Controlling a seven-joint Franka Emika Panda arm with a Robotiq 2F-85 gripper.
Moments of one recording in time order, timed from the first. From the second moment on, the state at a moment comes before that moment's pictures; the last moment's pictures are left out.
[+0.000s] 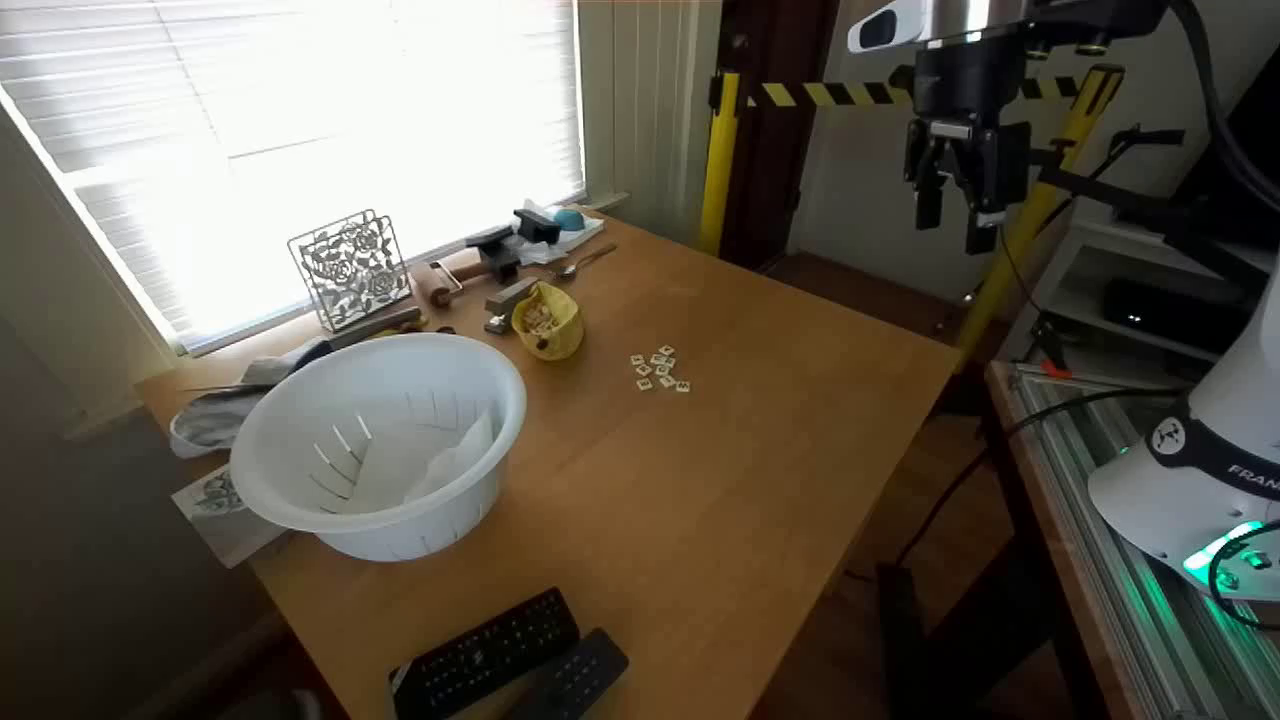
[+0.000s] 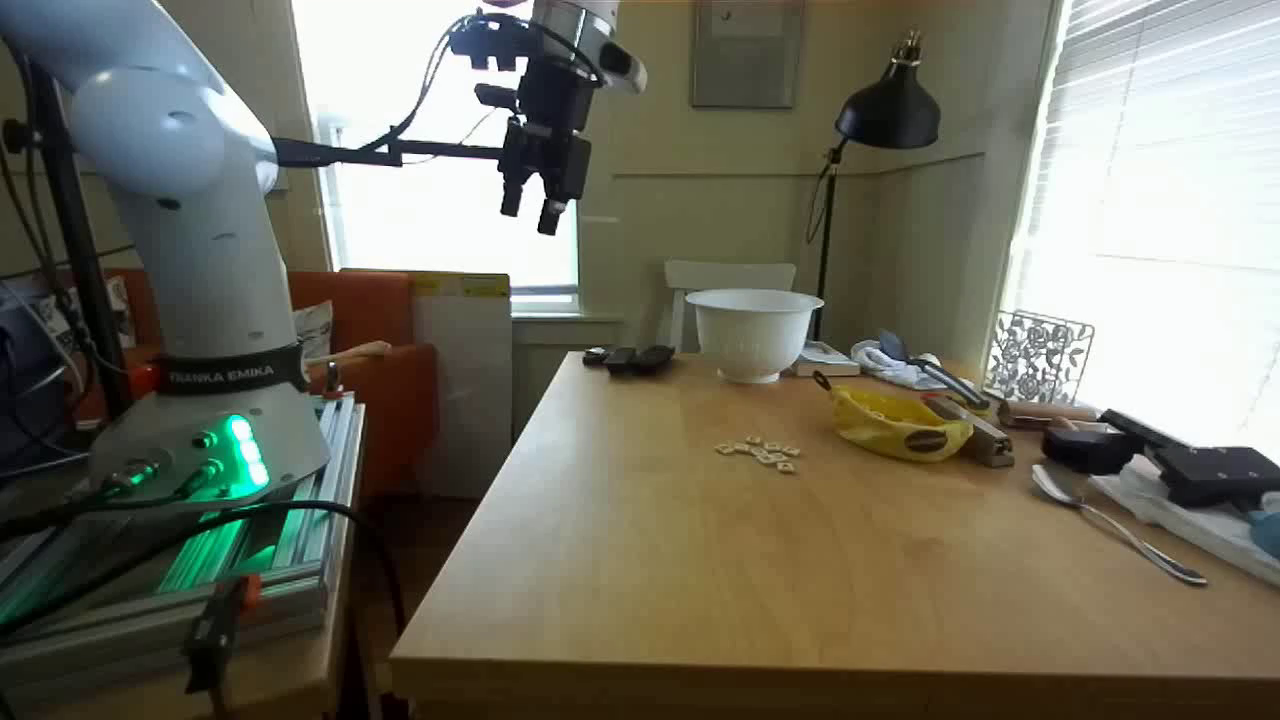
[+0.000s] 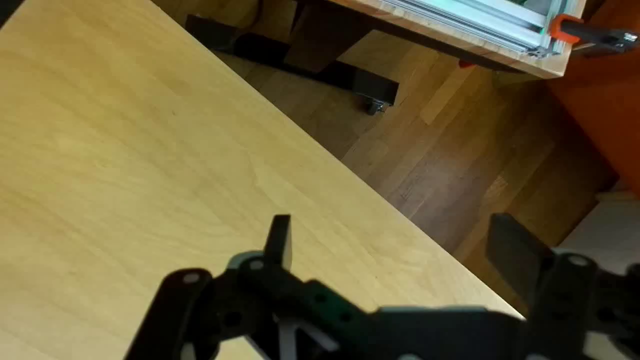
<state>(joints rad) -0.01 -0.53 -0.19 -2.56 -0.01 1.78 -0.41</state>
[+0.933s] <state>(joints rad) -0.12 -0.45 -0.18 -2.58 -0.07 2.08 -0.21</state>
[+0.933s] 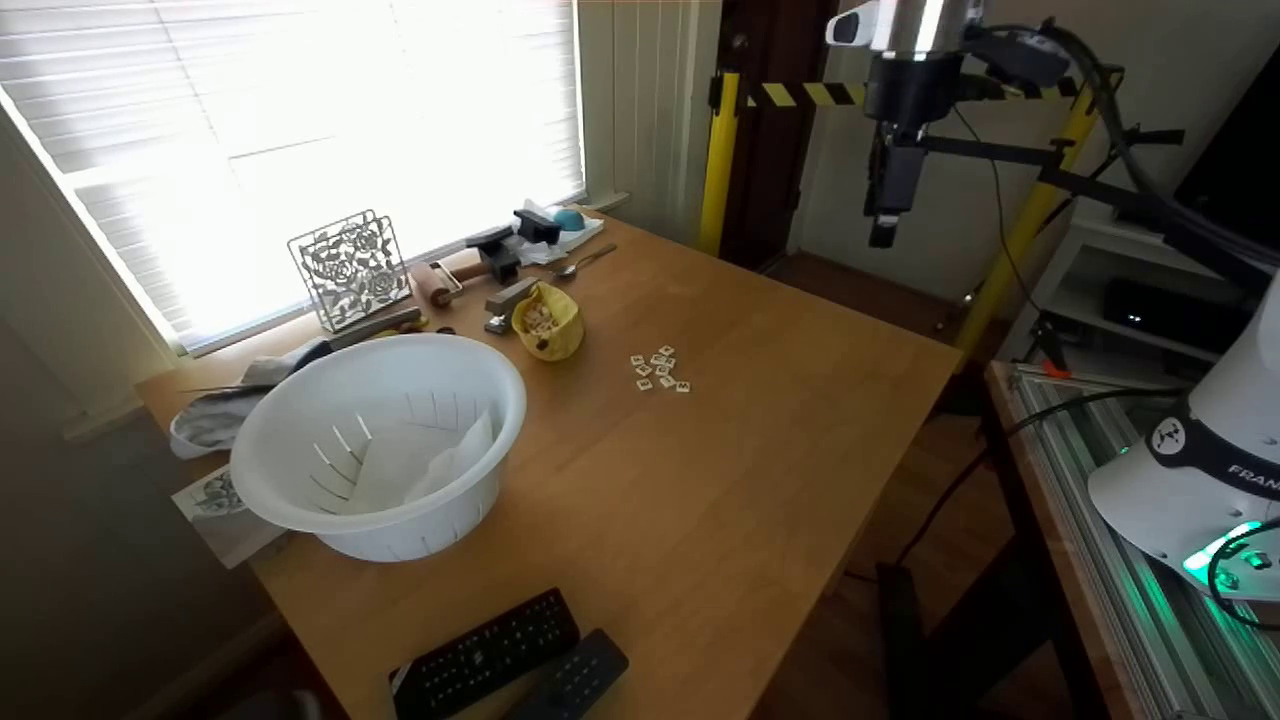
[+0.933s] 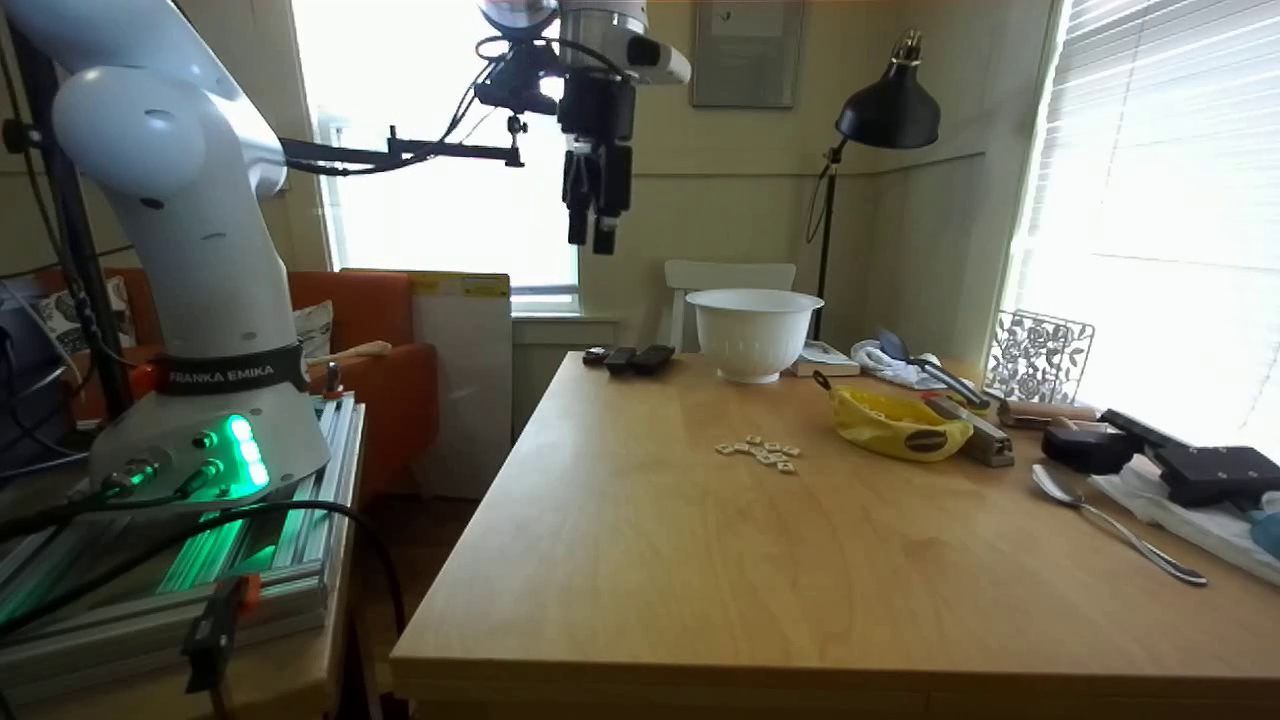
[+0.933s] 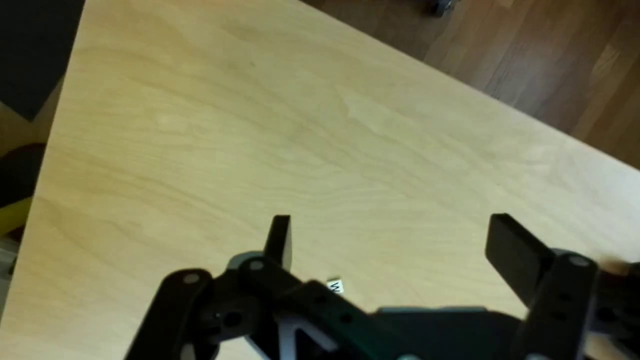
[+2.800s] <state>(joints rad) -0.10 0.02 -0.11 -2.60 0.07 2.81 0.05</state>
